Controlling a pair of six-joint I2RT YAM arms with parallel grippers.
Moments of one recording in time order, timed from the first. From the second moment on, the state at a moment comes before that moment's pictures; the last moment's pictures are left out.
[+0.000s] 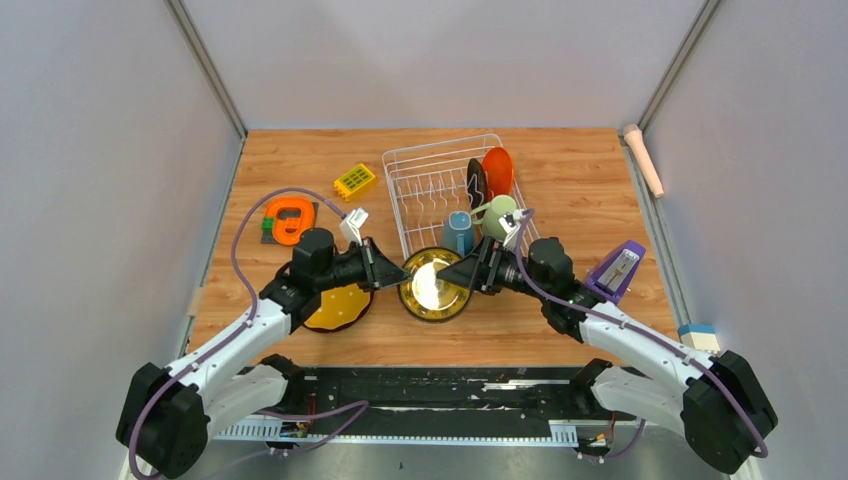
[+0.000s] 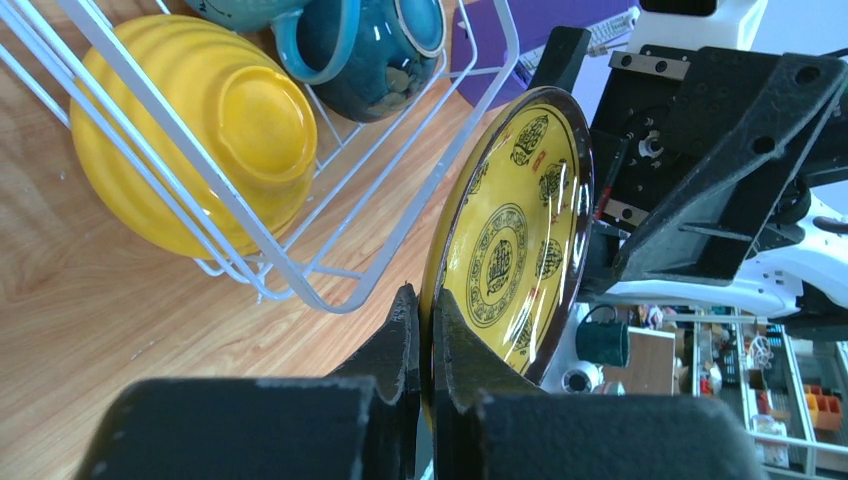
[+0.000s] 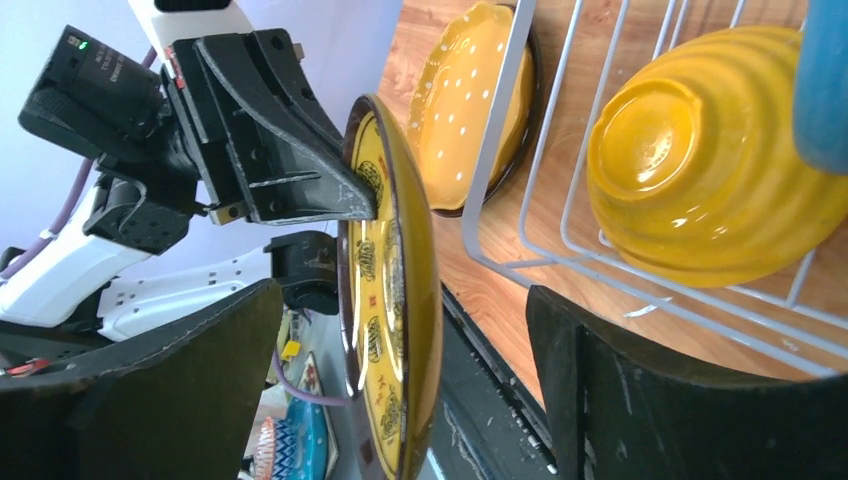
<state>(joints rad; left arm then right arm) -0.50 0.97 0.51 0.10 0.60 -0.85 0.66 1.03 0.48 0.33 -0.45 0.99</state>
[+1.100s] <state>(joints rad) -0.50 0.41 0.62 -0.92 -0.45 -1.15 0.66 0.66 0.44 0.06 -0.07 0.97</state>
